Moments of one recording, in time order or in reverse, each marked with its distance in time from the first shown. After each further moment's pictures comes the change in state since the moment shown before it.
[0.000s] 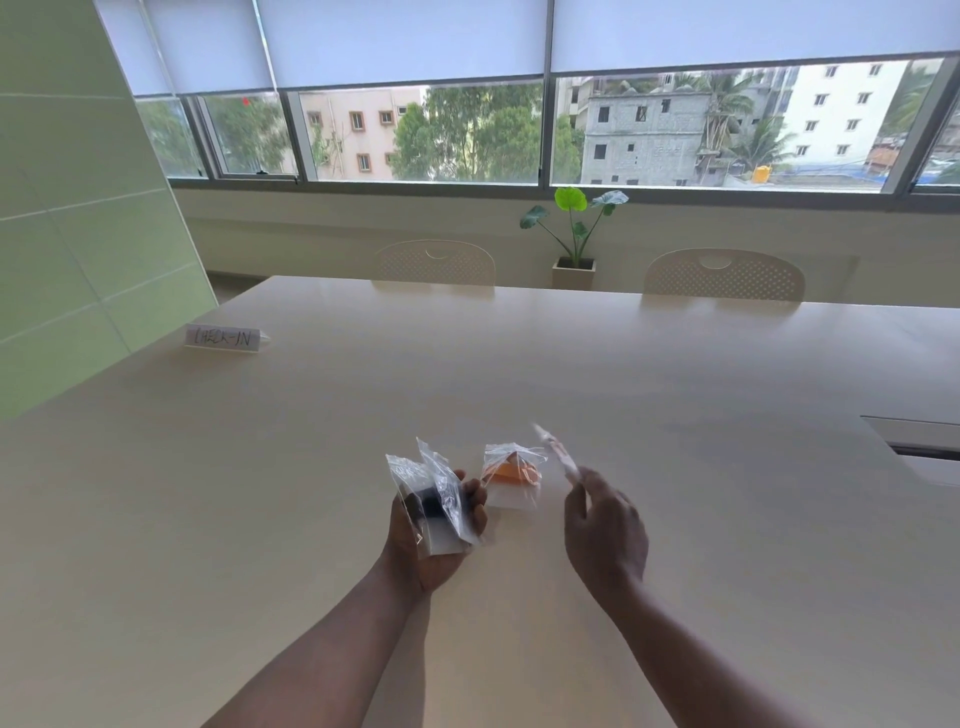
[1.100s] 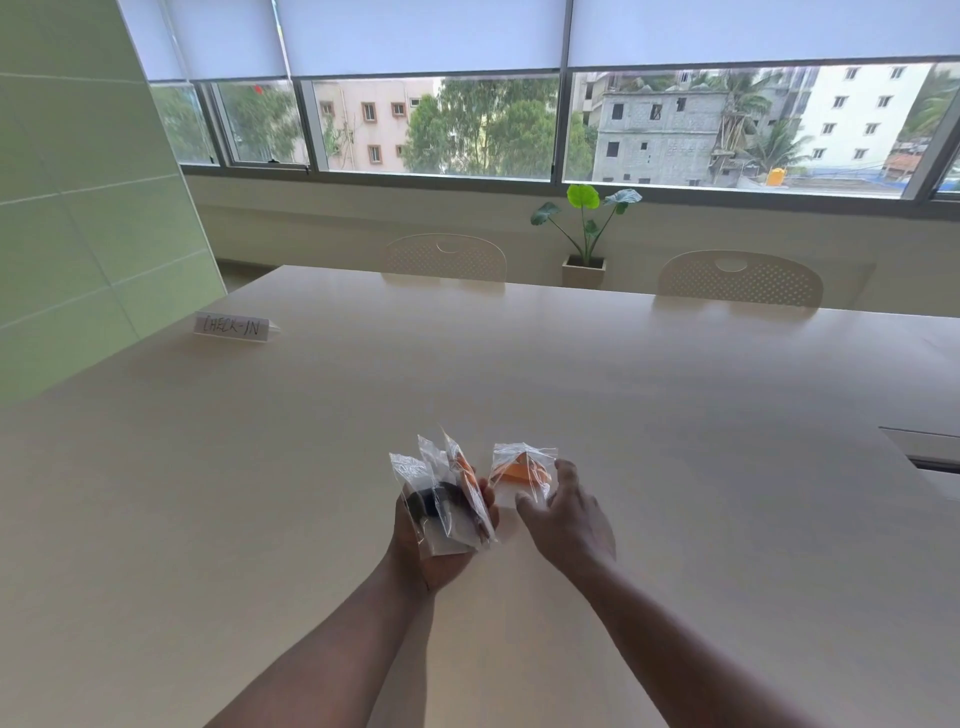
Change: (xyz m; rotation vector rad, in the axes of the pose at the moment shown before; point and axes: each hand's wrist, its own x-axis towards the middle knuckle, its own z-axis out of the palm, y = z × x) left_hand 0.018 0.002 -0.033 -0.070 -0.027 -0.077; right_hand 0.007 -0.028 0.027 -0.060 -0.439 0.112
